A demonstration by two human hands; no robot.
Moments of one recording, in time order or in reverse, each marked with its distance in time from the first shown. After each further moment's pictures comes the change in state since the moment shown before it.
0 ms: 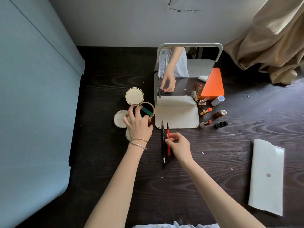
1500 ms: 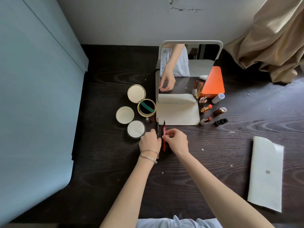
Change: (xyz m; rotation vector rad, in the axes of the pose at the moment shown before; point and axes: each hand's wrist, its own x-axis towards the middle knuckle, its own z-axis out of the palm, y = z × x) left_hand -0.052 0.030 -0.011 -0.220 -0.531 -0.205; right_hand 0.002 -0.008 0.008 -0.215 0.019 0.007
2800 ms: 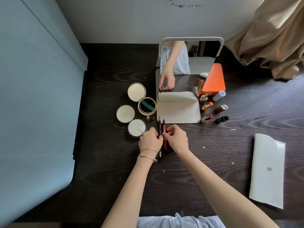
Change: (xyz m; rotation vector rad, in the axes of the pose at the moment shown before) left_hand 0.002 -0.008 0.004 -0.168 0.042 -0.012; right_hand 0.002 0.000 0.005 -0.062 0.036 -0.063
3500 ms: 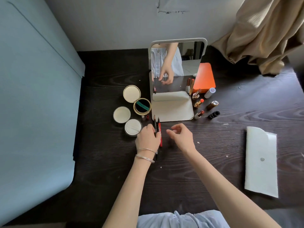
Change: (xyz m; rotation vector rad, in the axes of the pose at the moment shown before) left_hand -0.023 0.013 -0.016 0.057 0.112 0.114; right_hand -0.020 0.012 -0.033 0.296 0.009 0.028
